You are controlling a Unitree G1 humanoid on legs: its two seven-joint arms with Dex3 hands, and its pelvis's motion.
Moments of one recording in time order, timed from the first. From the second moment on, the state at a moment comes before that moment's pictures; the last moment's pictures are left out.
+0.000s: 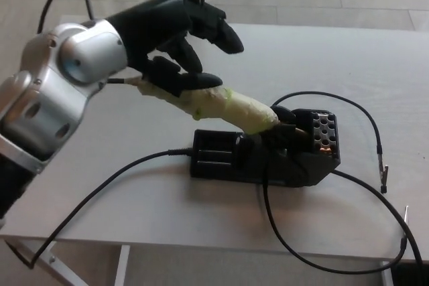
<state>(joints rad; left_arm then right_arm) -0.80 0.63 -0.58 0.05 0.12 0.32 -0.47 -0.17 -0.83 -0.38 1.25 0.05 -0.08 0.21</state>
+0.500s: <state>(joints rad) -0.81 0.64 -0.60 0.05 0.25 0.27 -0.55 -0.18 -0.84 -0.37 1.25 0.05 -0.08 0.22</state>
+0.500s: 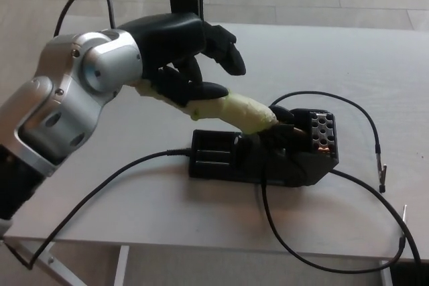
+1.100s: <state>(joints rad) -0.81 0.68 -0.59 0.01 0.30 0.37 -0.79 -0.22 -0.85 -0.37 1.25 0.05 -0.09 0.22</state>
